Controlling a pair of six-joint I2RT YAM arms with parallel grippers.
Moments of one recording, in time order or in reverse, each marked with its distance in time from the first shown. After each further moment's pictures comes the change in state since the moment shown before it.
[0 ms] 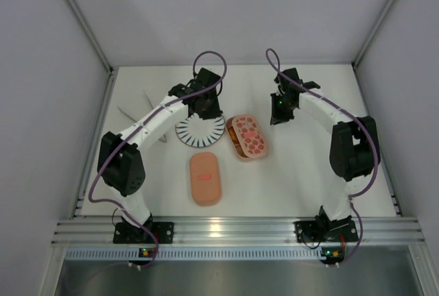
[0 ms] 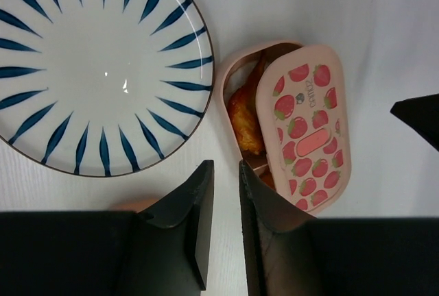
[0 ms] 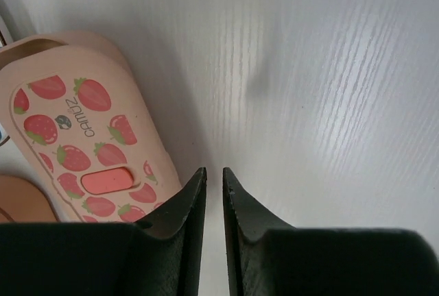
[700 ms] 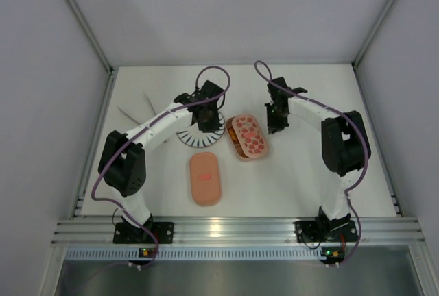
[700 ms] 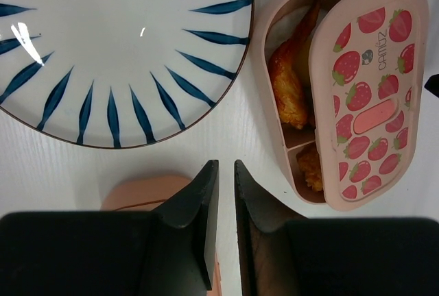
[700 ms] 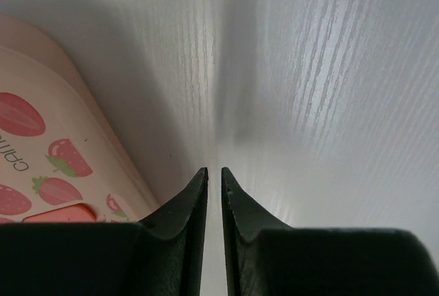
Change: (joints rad) left arm -0.035 0.000 -0.145 -0.009 -0.010 -0.015; right arm 0.072 0.081 -0.030 0.005 0.128 0.037
